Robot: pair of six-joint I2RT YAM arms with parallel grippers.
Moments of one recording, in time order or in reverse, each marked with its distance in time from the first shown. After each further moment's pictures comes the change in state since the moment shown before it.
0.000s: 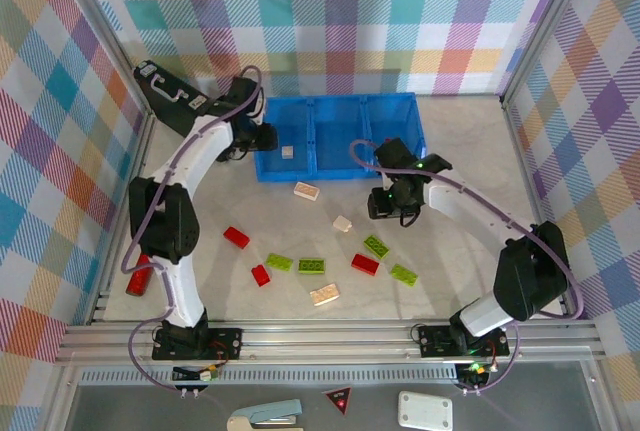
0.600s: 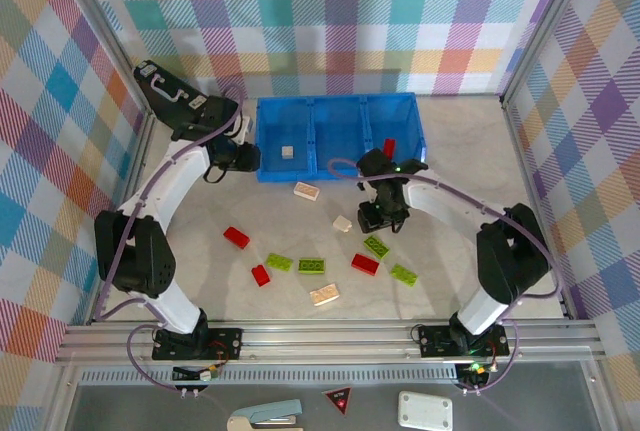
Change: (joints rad) left arm 0.023 -0.235 -0.292 0.073 -0.012 0.123; right arm 0.056 0.130 -0.002 -0.001 -0.005 -0.192
